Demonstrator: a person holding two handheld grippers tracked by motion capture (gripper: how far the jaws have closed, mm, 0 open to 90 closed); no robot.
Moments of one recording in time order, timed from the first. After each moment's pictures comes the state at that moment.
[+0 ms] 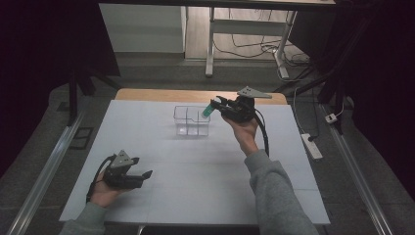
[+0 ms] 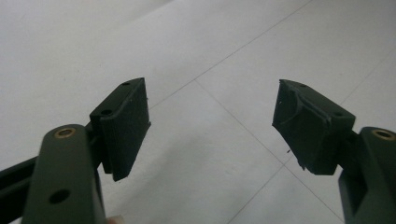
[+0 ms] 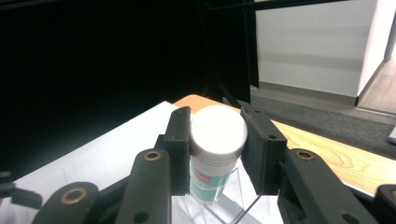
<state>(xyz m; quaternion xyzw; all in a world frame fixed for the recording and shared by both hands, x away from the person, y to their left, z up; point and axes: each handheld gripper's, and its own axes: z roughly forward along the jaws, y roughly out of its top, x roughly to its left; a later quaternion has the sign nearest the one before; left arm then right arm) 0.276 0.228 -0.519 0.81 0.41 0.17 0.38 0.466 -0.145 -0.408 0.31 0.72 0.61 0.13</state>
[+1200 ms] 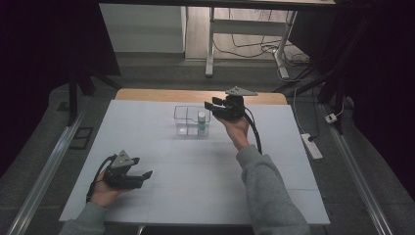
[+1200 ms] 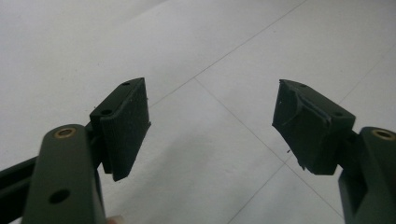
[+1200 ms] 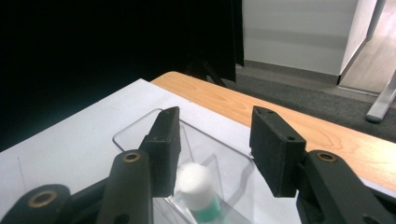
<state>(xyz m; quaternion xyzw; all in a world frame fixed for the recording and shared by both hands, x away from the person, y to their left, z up) 0.277 0.228 -0.520 0.82 0.40 0.17 0.38 0.491 -0.124 -0.432 0.33 0.75 0.56 0.15</state>
